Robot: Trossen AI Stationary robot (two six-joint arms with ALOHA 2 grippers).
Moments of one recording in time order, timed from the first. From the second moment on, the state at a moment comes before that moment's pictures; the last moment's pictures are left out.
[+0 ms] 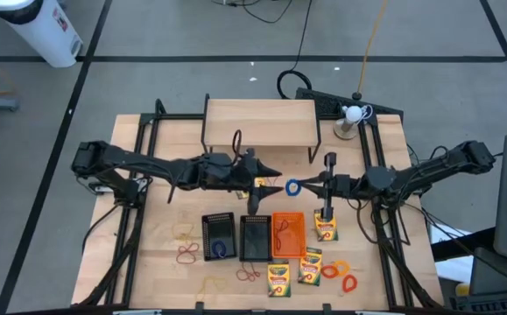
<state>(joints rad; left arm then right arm) -0.08 1.59 1.21 0.27 -0.10 -0.17 0.26 0.93 0.47 0.63 0.32 -0.25</state>
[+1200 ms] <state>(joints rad) -0.05 1.69 1.21 0.42 -0.03 -0.21 0.28 0.93 0.47 0.64 0.34 -0.27</state>
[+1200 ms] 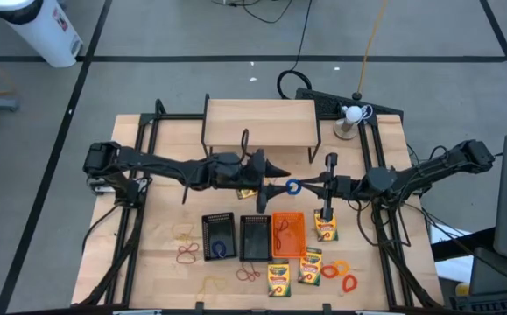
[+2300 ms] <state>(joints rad) -0.09 1.69 1.22 0.42 -0.03 0.08 0.28 0.93 0.47 0.61 0.31 -0.28</state>
